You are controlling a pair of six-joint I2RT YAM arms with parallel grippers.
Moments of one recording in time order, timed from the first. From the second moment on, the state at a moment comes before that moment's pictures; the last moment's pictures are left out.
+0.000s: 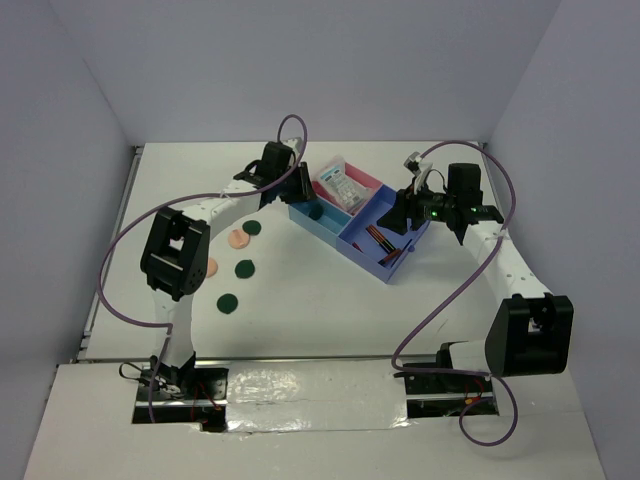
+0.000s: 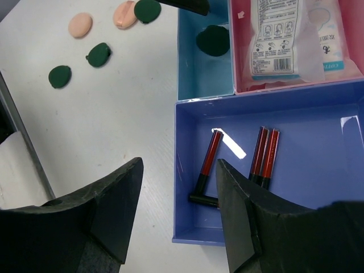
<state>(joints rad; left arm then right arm) -0.44 2.03 1.58 -0.23 0.20 -0.50 0.02 1.33 1.01 -0.34 -0.88 -0.22</state>
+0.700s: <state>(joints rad) -0.36 1.46 1.17 -0.19 0.11 -0.42 0.32 1.39 1.19 -0.51 -0.85 -0.56</state>
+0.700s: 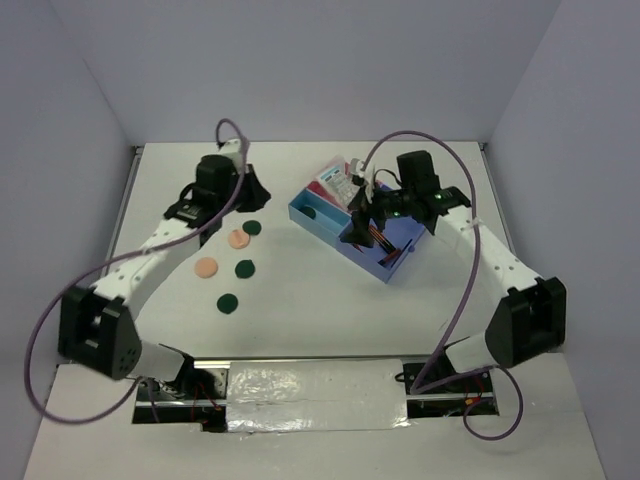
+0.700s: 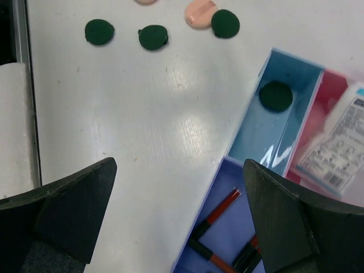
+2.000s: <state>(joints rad) -0.13 0.42 0.79 -0.71 -0.13 -0.53 0.97 2.37 2.00 -0.60 -0.09 0.17</state>
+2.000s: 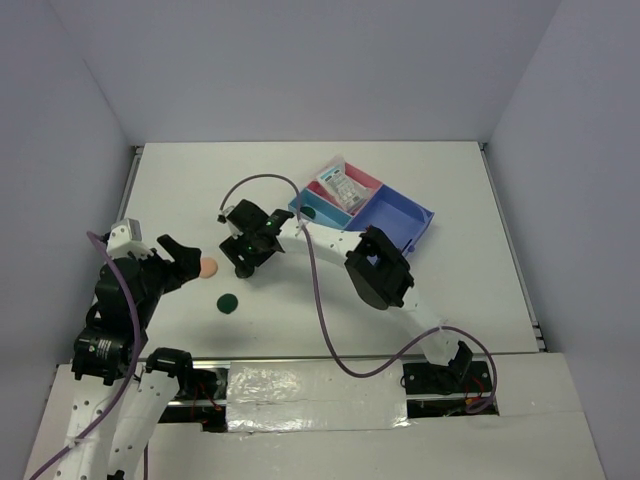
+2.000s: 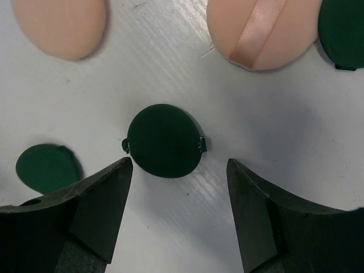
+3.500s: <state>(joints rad) -0.13 0.50 0.49 -0.52 -0.02 -0.70 0.87 1.97 1.52 -0.40 -0.34 -0.11</state>
